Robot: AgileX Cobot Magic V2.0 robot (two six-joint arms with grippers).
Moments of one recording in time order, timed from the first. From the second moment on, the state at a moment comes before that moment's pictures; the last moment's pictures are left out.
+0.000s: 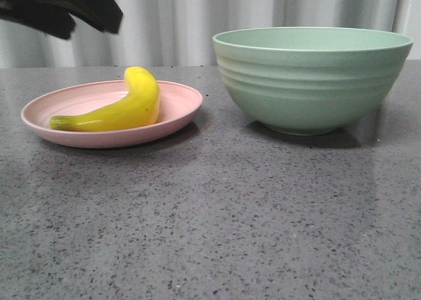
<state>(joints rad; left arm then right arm) -0.56 1.30 -0.97 -0.27 0.43 0.08 -0.07 0.34 -0.32 0.04 0.37 0.07</state>
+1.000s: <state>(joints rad) -0.56 1.59 -1.12 -0.29 0.65 0.08 -0.07 0.34 -0.32 0.05 0.37 0.07</state>
